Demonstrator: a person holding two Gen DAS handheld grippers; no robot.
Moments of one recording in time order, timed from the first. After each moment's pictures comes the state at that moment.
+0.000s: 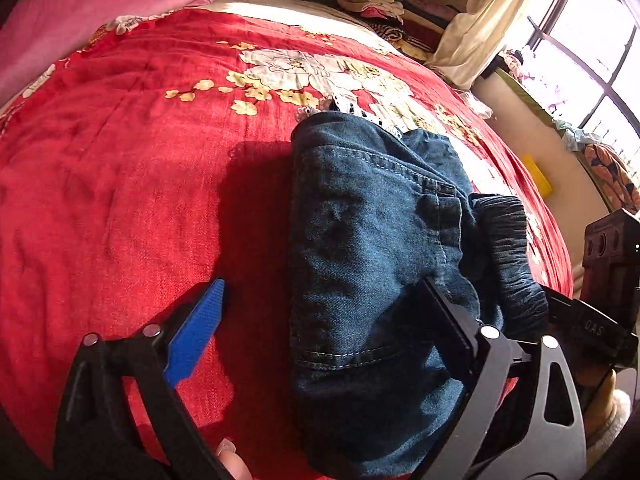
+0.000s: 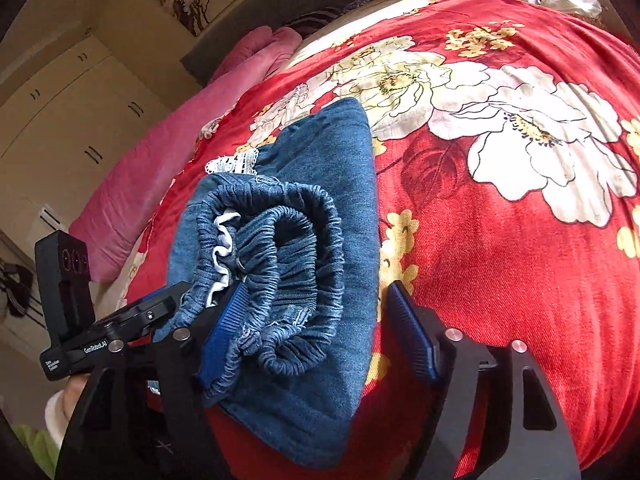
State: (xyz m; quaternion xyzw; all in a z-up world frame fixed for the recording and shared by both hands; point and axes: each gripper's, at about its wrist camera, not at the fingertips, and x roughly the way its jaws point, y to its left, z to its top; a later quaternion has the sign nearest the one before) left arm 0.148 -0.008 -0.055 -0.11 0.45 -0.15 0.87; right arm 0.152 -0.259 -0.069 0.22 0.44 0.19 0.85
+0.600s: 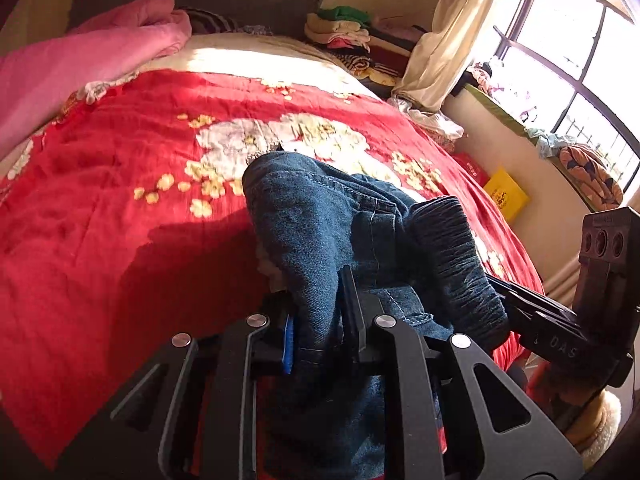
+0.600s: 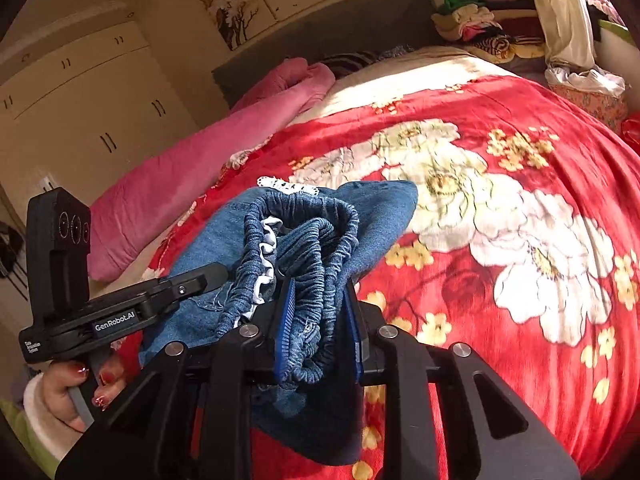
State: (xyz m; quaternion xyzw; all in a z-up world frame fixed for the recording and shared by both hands) left arm 0.171 -0.024 0.019 -0.09 0.39 -0.18 0.90; right arm 0.162 -0.237 0.014 0.15 0.34 0.21 0.90
